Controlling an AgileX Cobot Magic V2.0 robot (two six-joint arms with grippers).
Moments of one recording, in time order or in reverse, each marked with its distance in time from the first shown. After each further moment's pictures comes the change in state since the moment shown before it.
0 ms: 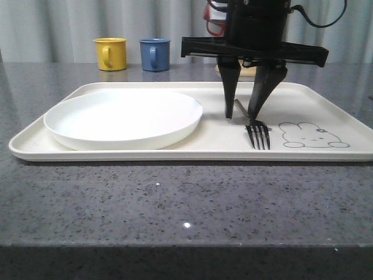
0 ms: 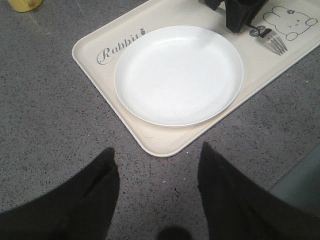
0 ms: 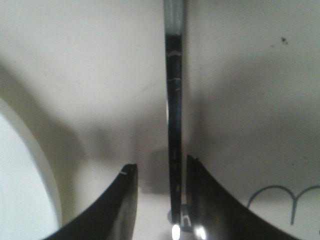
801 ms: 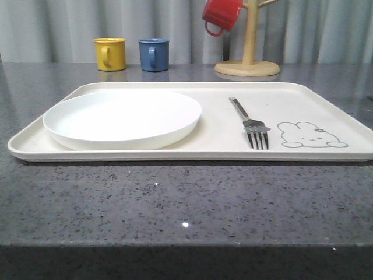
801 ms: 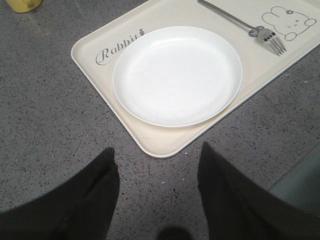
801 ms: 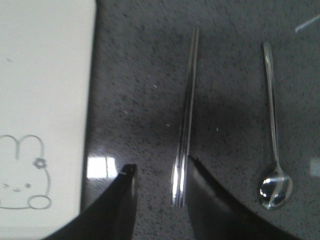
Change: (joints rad) left arm 0.000 0.000 0.000 0.000 -0.001 0.000; right arm -0.418 -0.431 0.197 -0.118 0.073 -0.466
